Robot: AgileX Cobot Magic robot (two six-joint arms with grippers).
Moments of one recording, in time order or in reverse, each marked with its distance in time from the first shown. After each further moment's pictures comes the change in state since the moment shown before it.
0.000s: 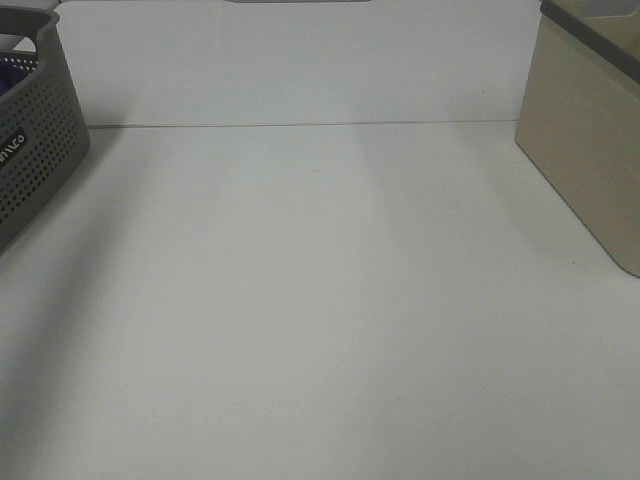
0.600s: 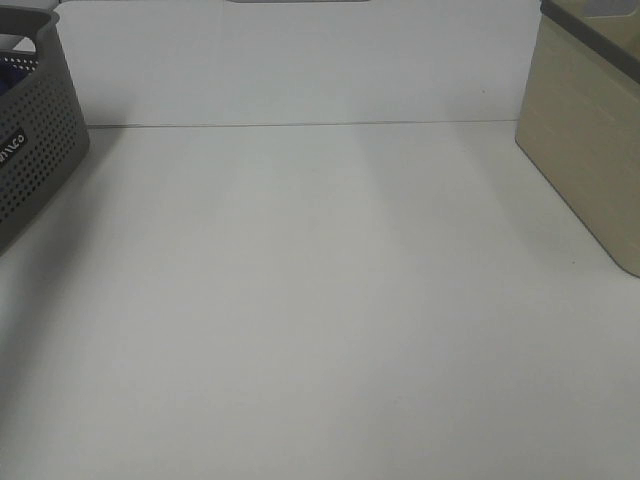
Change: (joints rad) left arm 0.087 0.601 -0.258 0.116 -0.145 0.119; right arm 0.000 0.000 0.000 0.000 0.000 0.000
